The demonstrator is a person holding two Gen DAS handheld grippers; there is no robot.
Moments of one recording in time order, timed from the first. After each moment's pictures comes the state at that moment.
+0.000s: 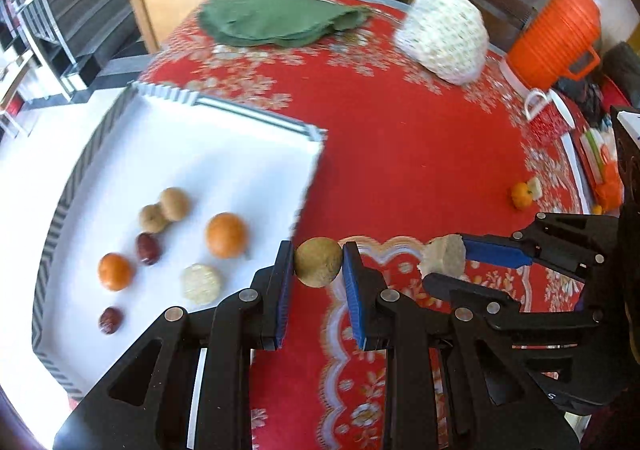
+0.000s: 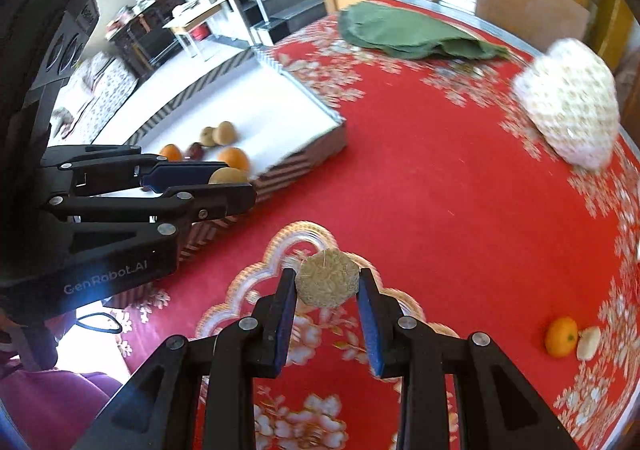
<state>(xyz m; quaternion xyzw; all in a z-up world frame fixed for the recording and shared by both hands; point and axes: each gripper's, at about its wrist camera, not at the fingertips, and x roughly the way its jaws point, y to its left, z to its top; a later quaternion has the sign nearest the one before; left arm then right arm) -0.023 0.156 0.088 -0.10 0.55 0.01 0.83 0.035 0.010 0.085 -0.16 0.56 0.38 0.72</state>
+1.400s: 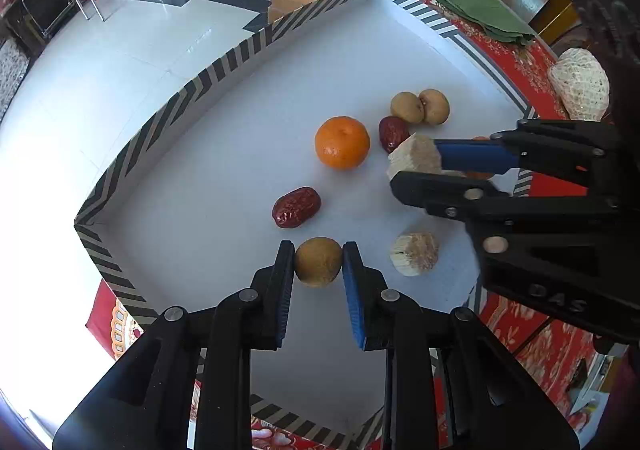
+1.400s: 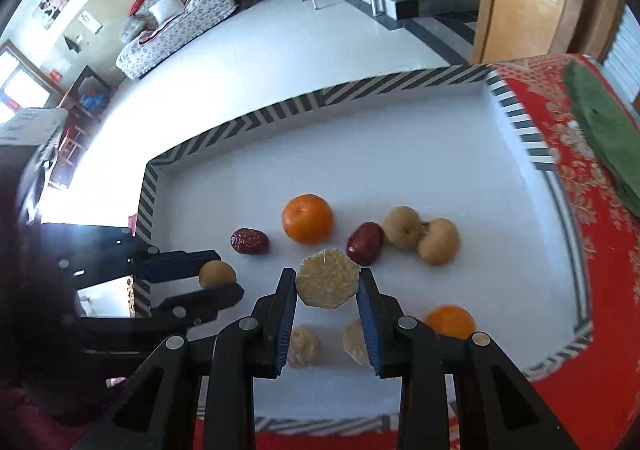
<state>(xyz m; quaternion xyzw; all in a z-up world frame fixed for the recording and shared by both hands) -0.121 0.290 0.036 -0.21 0.58 0.16 0.77 0.009 0.226 0.040 -0.26 0.54 0.53 0.60</state>
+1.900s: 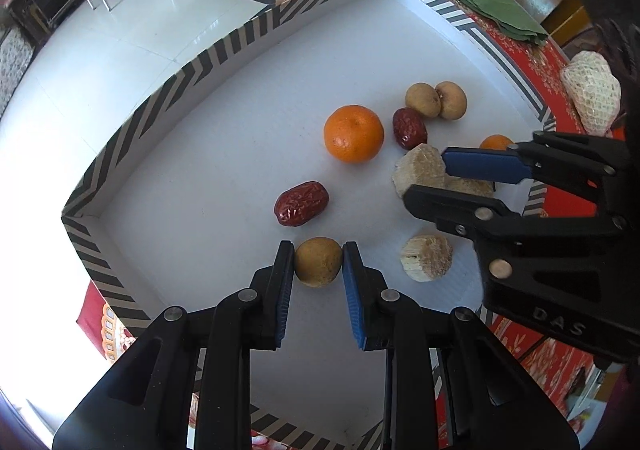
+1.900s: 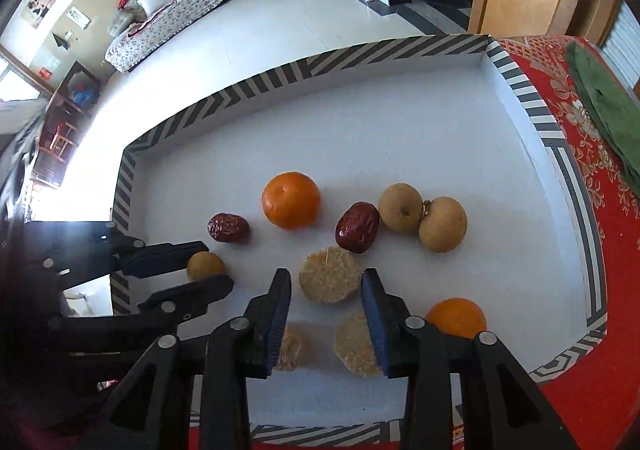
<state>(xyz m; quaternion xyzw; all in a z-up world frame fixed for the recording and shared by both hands) -0.114 0.291 0.023 -0.23 0.59 0.17 0.76 0.009 0.231 0.023 -0.27 0.56 0.51 0.60</state>
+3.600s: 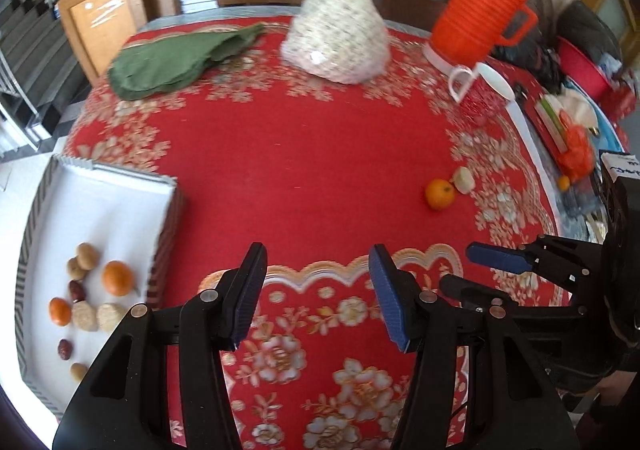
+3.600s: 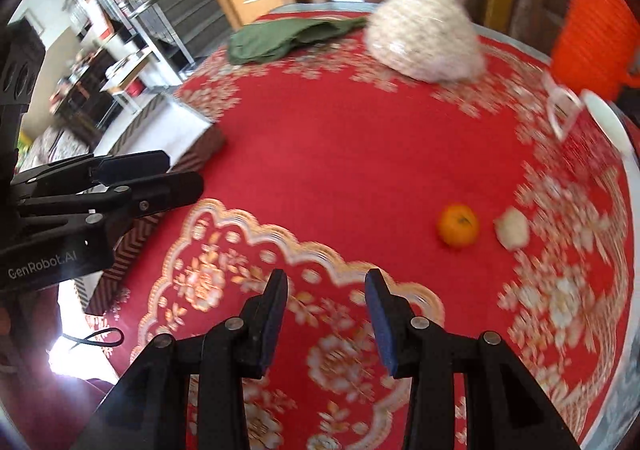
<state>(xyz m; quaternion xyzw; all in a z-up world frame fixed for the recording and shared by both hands) 0.008 0.036 0.113 -0.05 0.53 -0.07 0.84 0.036 -0.137 0.101 -0.06 0.57 0.25 0.78</state>
